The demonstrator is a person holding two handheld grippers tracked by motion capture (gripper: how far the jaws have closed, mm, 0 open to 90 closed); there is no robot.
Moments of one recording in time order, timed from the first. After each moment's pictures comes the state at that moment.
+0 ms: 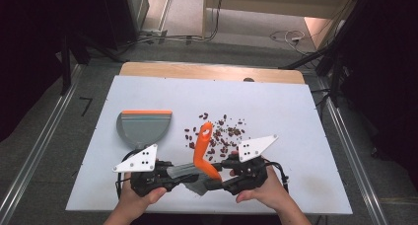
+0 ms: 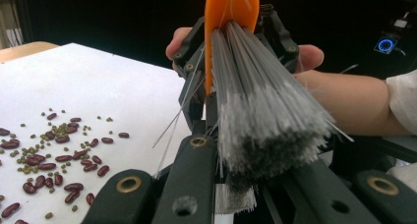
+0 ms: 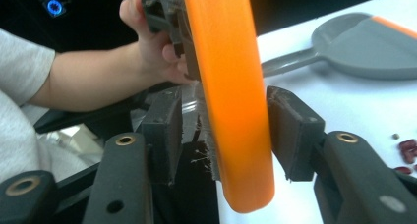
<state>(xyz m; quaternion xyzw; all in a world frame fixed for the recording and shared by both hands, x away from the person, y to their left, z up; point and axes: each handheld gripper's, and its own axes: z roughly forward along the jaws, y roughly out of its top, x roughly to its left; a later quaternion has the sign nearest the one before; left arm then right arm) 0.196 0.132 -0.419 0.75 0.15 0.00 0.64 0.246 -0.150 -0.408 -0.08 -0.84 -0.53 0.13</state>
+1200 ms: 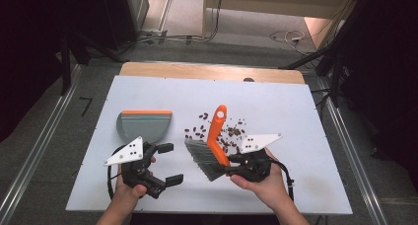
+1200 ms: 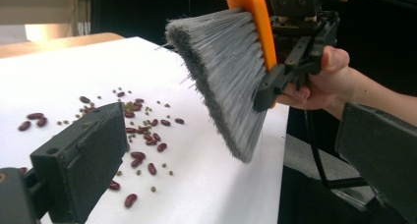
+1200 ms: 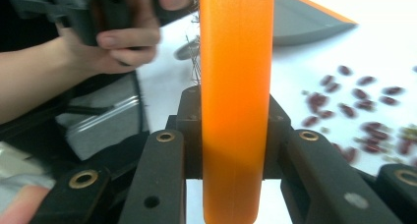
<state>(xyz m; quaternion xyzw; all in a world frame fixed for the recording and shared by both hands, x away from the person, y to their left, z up) 0.208 0.163 -0.437 0.72 0.25 0.05 0.64 0.253 -0.160 -0.408 -0.20 -0.86 -0.48 0.03</state>
